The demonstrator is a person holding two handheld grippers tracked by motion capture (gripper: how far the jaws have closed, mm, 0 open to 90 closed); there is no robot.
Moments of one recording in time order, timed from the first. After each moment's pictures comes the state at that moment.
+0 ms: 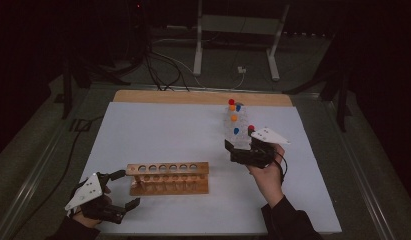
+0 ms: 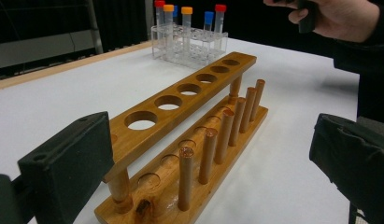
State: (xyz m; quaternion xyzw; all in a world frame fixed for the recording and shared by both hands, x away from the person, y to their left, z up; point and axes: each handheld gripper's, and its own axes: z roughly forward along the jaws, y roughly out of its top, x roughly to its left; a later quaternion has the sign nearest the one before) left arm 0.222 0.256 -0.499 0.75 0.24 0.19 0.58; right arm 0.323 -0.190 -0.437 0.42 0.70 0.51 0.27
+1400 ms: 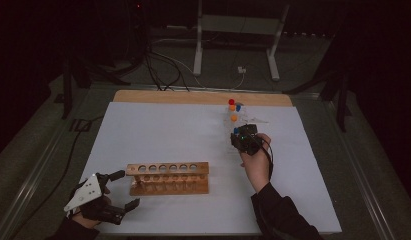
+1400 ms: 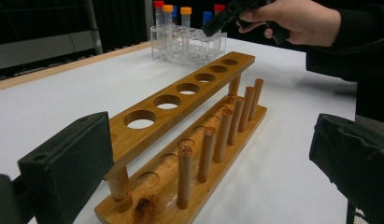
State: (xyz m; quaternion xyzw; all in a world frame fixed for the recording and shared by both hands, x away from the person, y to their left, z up) left arm 0.221 0.257 -0.499 0.75 0.24 0.19 0.58; right arm 0.382 -0.172 -0.463 0.56 0.71 0.36 0.24
